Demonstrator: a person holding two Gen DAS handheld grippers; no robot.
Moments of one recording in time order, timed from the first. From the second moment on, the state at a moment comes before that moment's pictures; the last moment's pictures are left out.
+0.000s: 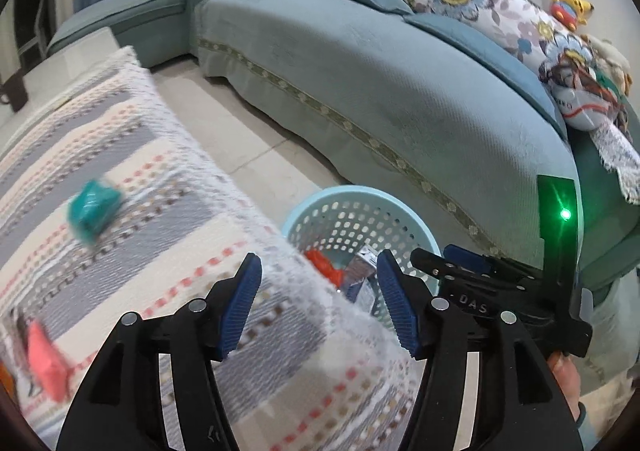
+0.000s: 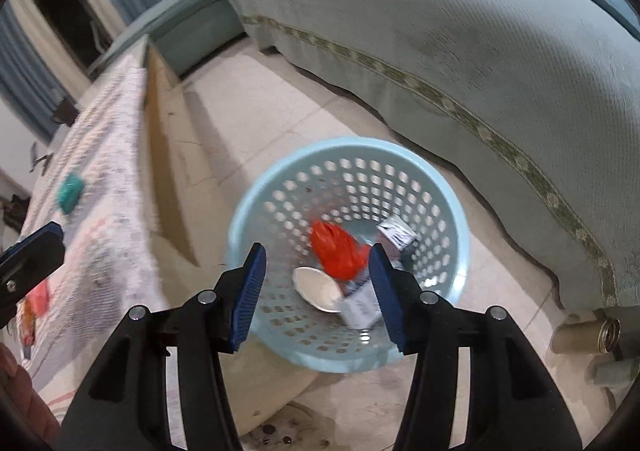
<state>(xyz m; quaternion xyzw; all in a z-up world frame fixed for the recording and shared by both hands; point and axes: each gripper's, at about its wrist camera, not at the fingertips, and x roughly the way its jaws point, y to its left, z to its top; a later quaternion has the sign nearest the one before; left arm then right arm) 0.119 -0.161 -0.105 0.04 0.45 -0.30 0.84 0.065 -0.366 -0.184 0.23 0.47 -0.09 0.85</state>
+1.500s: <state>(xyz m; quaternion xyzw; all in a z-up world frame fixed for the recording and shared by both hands) 0.156 0.096 -0.124 -0.12 0.50 0.00 0.86 0.239 -0.117 -0.151 0.10 0.46 0.13 0.87</state>
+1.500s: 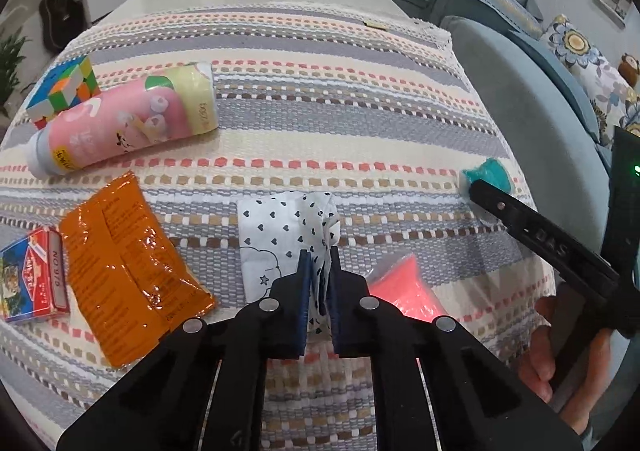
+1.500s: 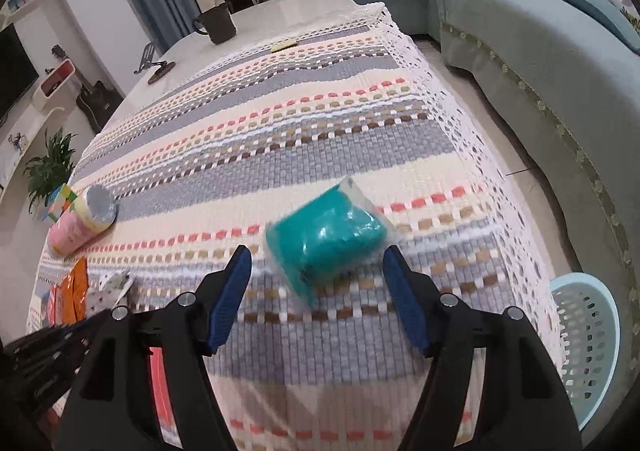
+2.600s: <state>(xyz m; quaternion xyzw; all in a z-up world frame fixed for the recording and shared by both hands) 0.093 -0.131 -0.014 -0.03 0.35 -0.30 0.89 0.094 -0.326 -0.075 0.10 0.36 -0.05 0.93</state>
